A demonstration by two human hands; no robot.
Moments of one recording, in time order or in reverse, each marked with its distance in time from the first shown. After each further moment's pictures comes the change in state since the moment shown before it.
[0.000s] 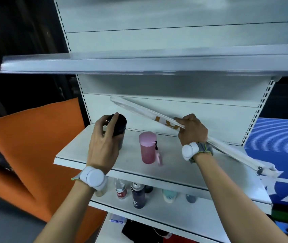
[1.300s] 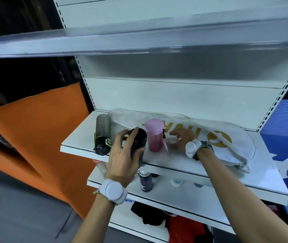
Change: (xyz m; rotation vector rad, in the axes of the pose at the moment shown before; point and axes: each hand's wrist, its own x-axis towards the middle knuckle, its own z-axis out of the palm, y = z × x) left_hand -0.062 0.004 0.048 -0.144 -0.160 -0.156; right_hand -0.017 0.024 0.080 0.183 -0.788 -0.004
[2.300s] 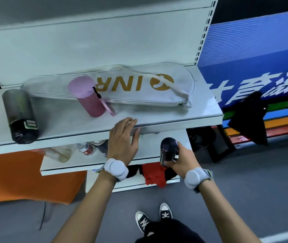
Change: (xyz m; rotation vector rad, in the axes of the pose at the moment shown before) left_hand -0.070 0.049 0.151 -0.036 -0.298 0.191; right_hand -0.236 0.113 0.128 0.409 0.210 0.556
